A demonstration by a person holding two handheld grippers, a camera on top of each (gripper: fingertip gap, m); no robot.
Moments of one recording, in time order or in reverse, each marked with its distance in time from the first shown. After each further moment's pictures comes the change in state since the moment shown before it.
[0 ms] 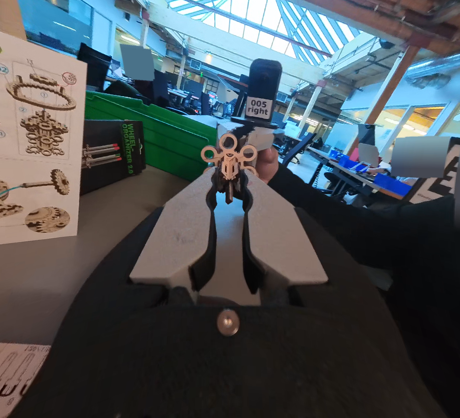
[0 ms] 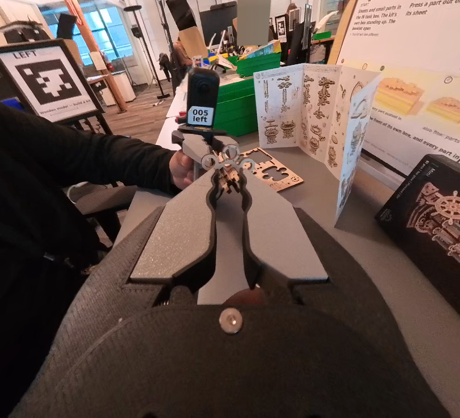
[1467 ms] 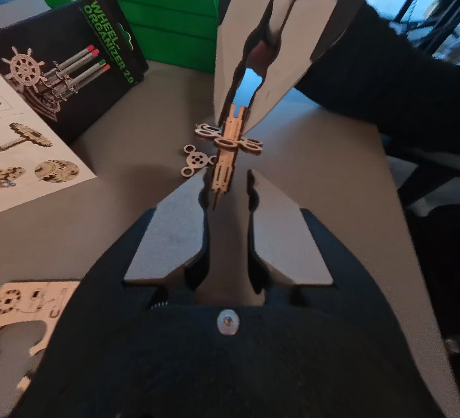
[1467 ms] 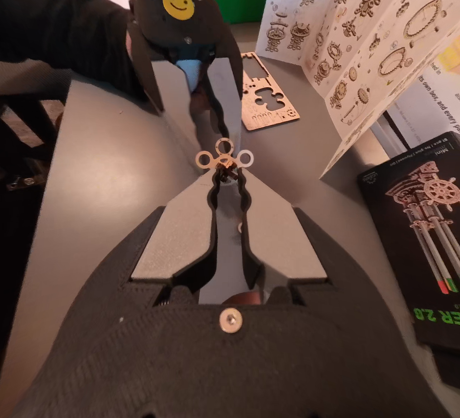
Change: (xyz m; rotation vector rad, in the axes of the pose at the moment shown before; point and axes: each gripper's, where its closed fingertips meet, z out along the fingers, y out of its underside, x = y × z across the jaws) left arm -0.013 0.079 -0.003 -0.590 -0.139 0.264; right arm 0.000 0.062 0.009 -0.471 0.117 -0.266
